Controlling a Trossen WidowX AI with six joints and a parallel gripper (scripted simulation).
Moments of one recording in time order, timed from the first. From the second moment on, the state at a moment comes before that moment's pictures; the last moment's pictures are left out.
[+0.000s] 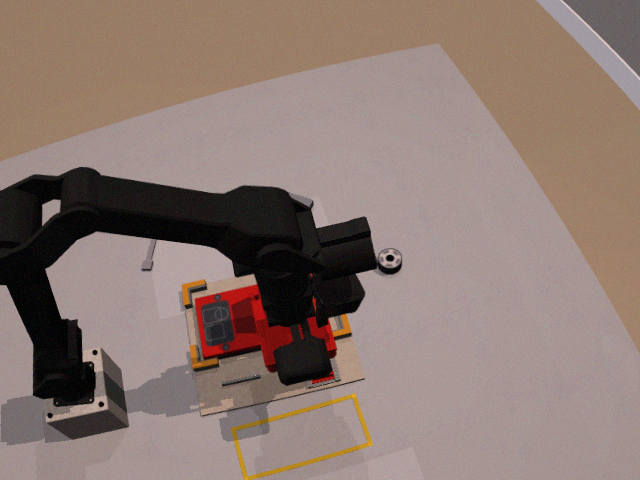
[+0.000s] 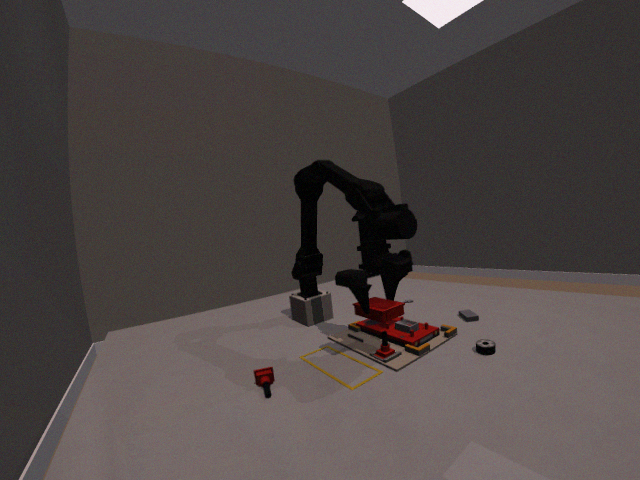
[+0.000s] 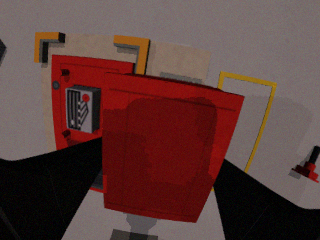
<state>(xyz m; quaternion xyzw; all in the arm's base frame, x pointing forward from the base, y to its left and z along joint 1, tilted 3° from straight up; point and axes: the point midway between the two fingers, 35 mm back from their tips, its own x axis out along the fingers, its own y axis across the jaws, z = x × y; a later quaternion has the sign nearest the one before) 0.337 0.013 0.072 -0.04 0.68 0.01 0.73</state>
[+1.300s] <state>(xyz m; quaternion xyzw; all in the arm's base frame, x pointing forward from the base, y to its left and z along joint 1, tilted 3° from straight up) 0.318 -0.097 0.070 -0.04 0.68 0.00 0.73</state>
